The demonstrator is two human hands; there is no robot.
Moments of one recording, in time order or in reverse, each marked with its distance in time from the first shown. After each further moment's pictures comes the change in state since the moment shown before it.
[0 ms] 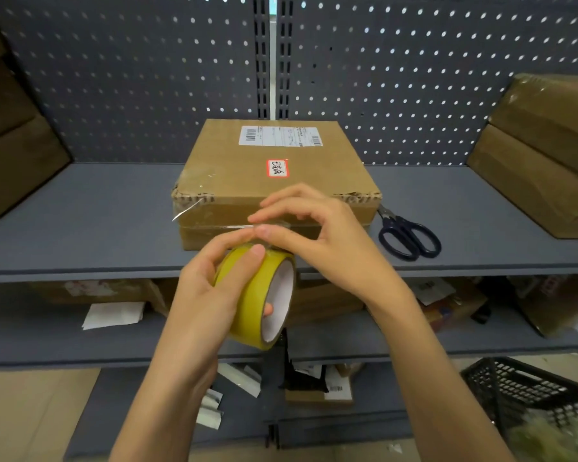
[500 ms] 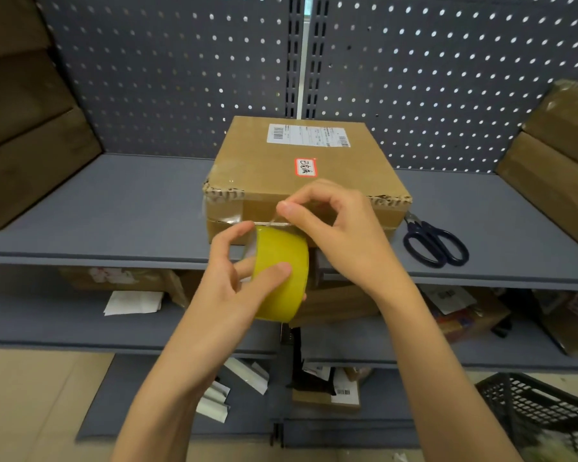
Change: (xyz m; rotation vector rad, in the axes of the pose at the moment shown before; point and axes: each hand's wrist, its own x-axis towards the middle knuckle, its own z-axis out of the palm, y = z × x) left_hand -0.007 0.004 -0.015 0.035 -0.079 0.011; right_hand 0.014 -0.003 0.016 0.054 0.119 0.042
